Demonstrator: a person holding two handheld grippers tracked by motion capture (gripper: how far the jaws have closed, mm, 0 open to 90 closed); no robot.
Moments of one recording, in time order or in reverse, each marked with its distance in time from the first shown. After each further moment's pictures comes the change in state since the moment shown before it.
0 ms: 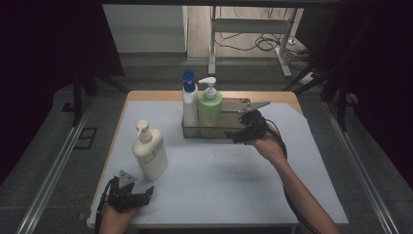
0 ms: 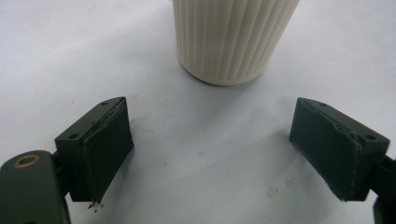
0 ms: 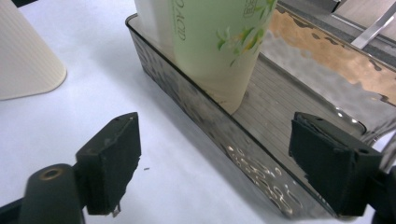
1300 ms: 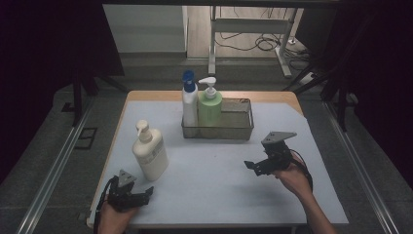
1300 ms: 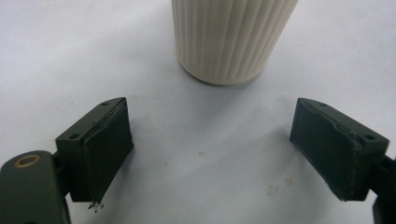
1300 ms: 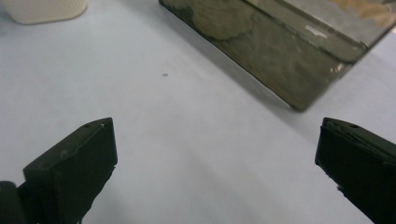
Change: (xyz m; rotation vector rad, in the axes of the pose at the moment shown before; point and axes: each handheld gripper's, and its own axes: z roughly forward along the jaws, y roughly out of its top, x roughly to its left) left arm 0.002 0.002 -0.001 0.009 -0.015 0.009; right arm 0.013 -0.090 -0.050 0.012 0.005 -0.005
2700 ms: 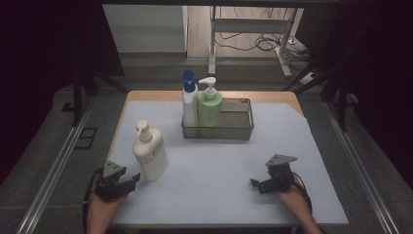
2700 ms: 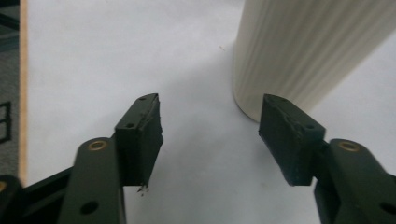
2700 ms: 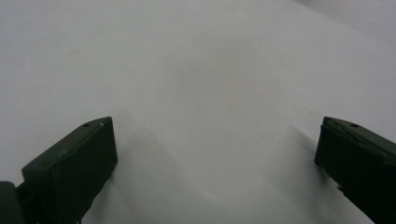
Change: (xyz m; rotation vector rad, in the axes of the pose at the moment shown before) left arm 0.035 0.022 -0.015 -0.063 0.042 -0.013; right arm 0.000 -0.084 0.031 0.062 -0.060 0.074
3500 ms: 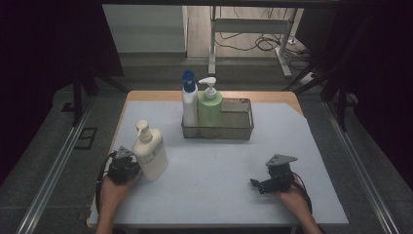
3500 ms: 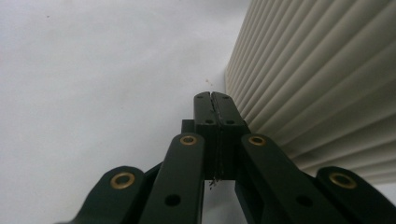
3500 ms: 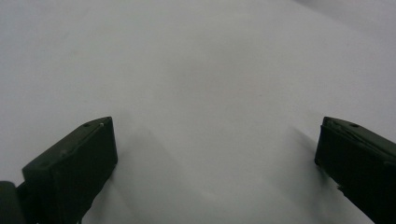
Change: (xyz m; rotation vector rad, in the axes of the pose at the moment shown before) left arm 0.008 0.027 0.045 0.043 -0.151 -0.008; right arm 0.000 0.000 0.000 -0.003 0.001 0.000
